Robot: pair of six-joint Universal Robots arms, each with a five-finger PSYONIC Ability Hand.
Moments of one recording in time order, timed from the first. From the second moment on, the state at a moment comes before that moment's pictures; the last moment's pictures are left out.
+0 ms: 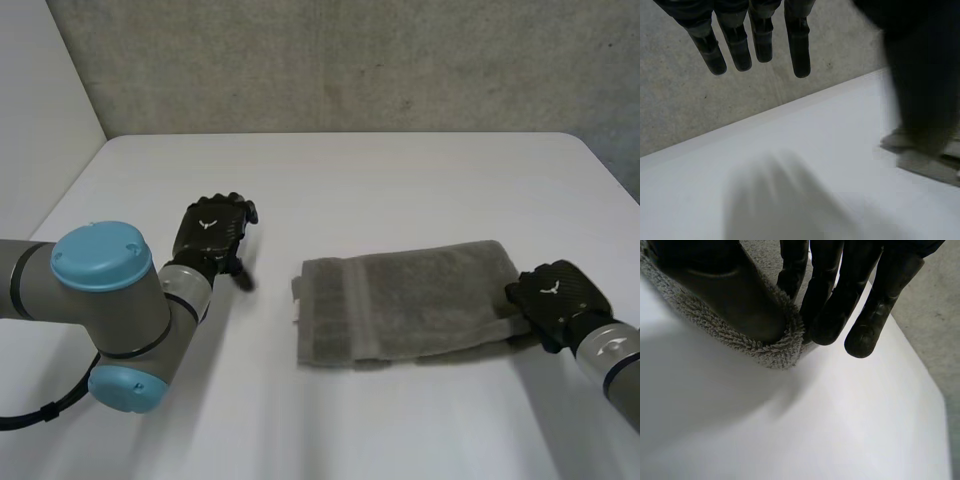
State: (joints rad) left arm 4.25 -2.14 -1.58 3.59 -1.57 3.17; right arm 1.61 -1.33 2.02 -0.27 1.26 2.30; left_hand 0.29 0.28 0.28 0.28 0.08; right_hand 1.32 1.31 1.35 1.34 1.16
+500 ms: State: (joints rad) left arm 4.27 -2.07 -1.61 3.60 -1.58 3.16; right arm 2.45 -1.07 1.55 -0.18 1.51 2.35; left_hand 0.26 0.26 0.26 0.26 0.06; right_hand 1.21 1.21 1.22 1.22 1.03
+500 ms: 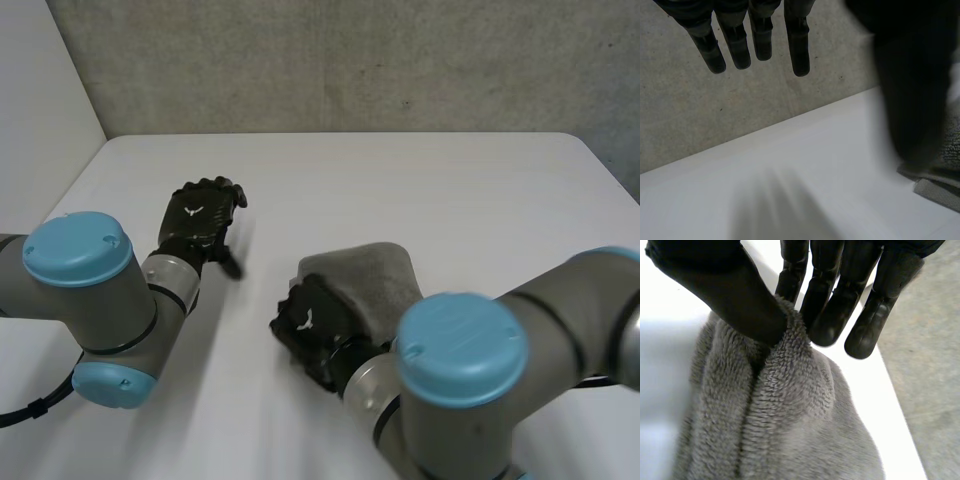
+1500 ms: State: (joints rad) left arm 4.09 -2.16 -1.62 3.58 -1.42 2.98; right arm 1.92 -1.07 1.72 -0.21 1.21 3.06; left_hand 0.26 0.26 0.26 0.26 0.06; right_hand 0.22 0.25 0.25 0.26 0.06
